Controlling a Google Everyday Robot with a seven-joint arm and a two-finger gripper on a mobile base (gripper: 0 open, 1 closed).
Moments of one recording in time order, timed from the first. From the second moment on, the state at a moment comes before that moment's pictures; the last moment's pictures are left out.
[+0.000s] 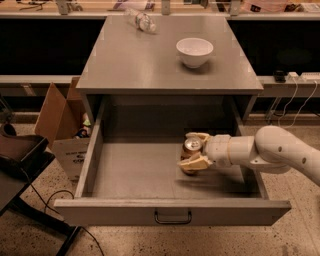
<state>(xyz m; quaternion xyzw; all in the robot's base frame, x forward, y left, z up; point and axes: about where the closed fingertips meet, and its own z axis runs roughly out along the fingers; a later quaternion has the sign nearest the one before) 0.561 -0.095 0.654 -0.52 0.68 0.25 0.45</state>
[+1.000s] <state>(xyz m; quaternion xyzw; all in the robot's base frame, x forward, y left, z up) 0.564 -0.095 0.699 -0.53 0.67 0.25 0.45</state>
